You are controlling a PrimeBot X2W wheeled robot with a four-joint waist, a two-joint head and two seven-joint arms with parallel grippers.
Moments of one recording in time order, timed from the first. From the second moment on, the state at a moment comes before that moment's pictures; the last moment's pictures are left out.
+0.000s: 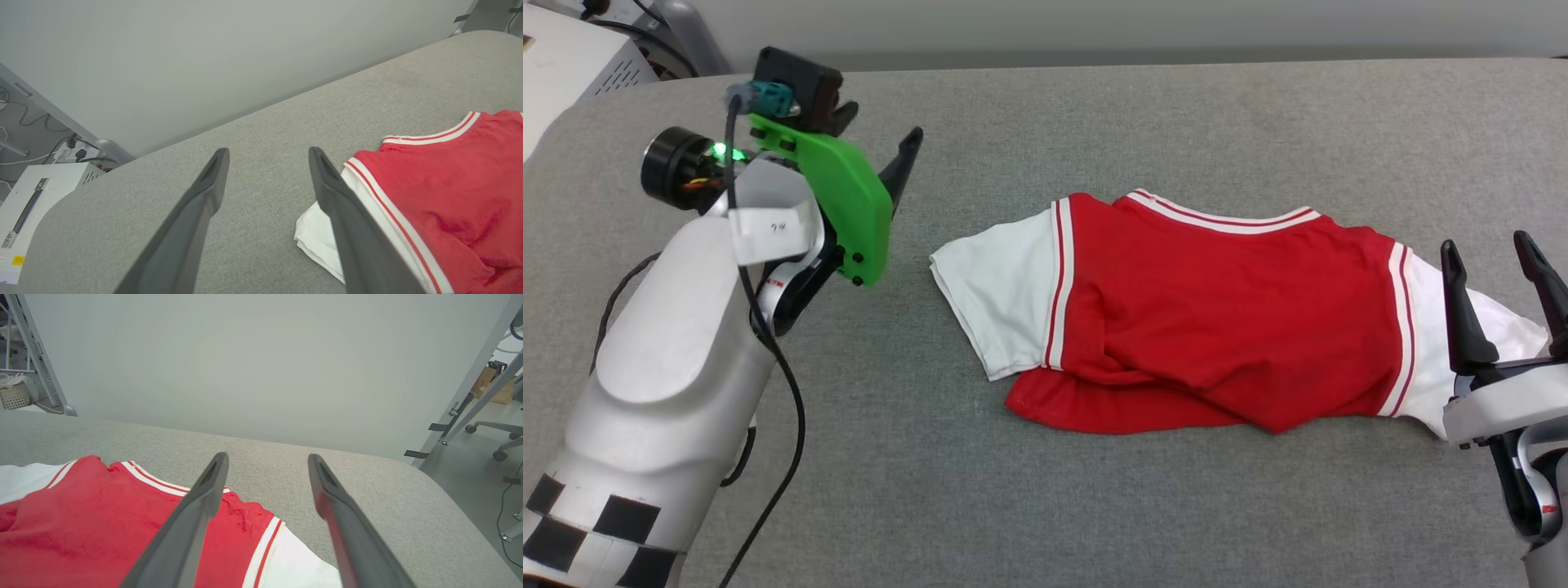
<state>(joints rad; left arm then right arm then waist) -0.80 0.40 -0.47 0.34 -0.50 -0.13 0.34 -0.21 -0.28 -0.05 0.11 0.19 0.13 -0.20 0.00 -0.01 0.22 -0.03</state>
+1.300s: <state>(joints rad) -1.11 0.52 -1.09 0.60 -0.97 -0.13 0.69 -0.30 -0.32 0.01 0.13 0.19 0.13 -0.20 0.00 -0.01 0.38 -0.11</state>
